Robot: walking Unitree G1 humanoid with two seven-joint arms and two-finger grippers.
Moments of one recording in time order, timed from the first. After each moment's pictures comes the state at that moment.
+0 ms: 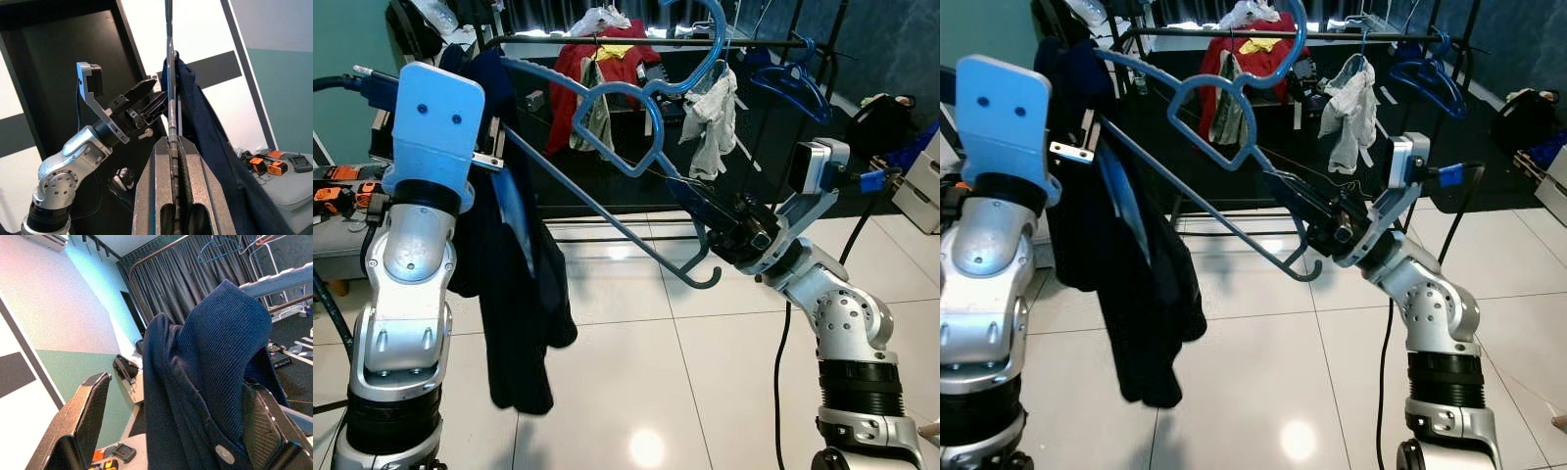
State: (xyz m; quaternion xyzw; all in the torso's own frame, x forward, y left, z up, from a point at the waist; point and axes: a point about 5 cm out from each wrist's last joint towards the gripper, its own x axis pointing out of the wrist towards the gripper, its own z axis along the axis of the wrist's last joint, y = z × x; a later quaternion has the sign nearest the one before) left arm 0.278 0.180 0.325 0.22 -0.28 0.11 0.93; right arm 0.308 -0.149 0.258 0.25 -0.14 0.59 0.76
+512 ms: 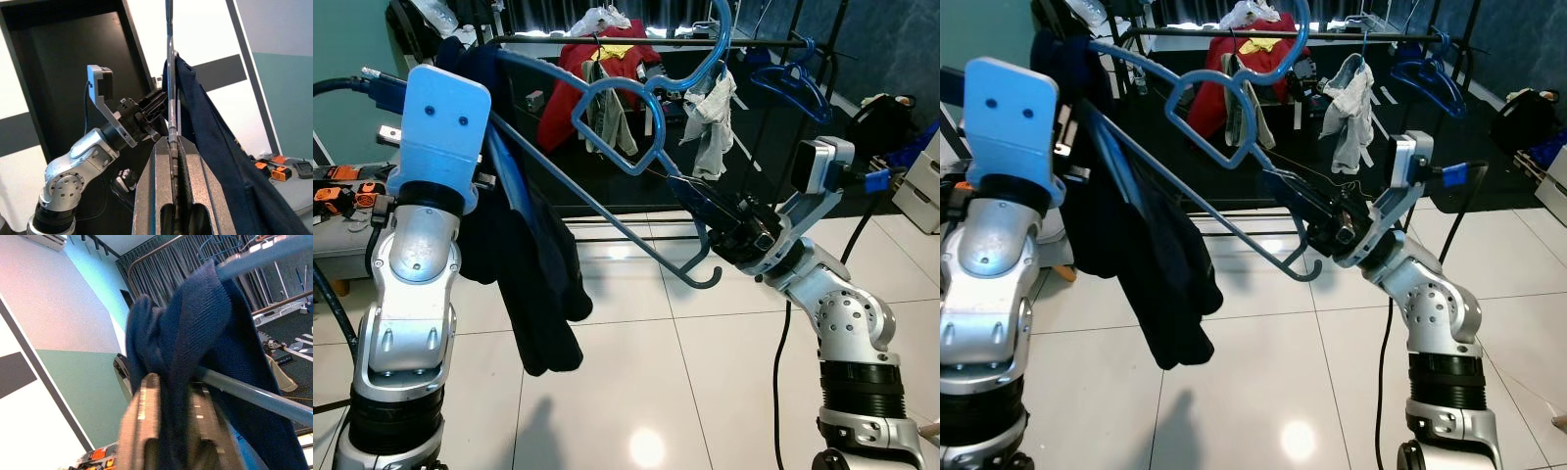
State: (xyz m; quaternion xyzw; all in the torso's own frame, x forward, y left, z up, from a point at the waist) left arm 0.279 0.177 0.324 0.23 -0.27 0.11 0.93; right arm 0.304 -0.148 0.263 0.24 -0.15 0.59 0.75
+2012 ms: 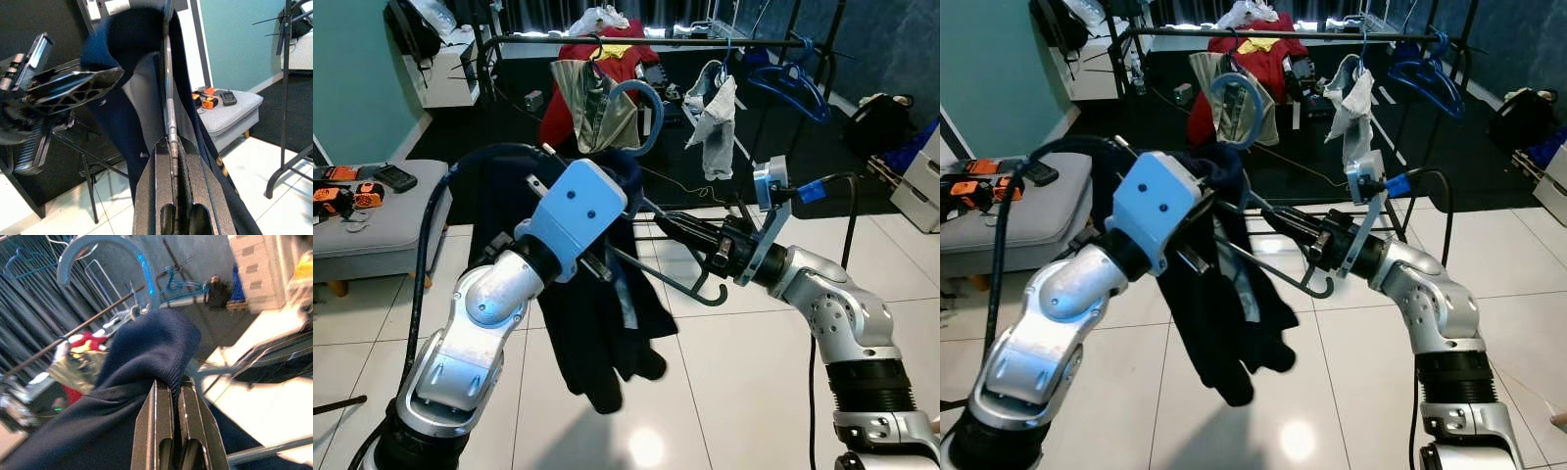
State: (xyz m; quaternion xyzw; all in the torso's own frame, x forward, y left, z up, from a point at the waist) left arm 0.264 0.083 0.278 0.19 -0.23 -0.27 0.91; right arm 0.324 -0.155 0.232 0.11 -0.04 0.52 0.85
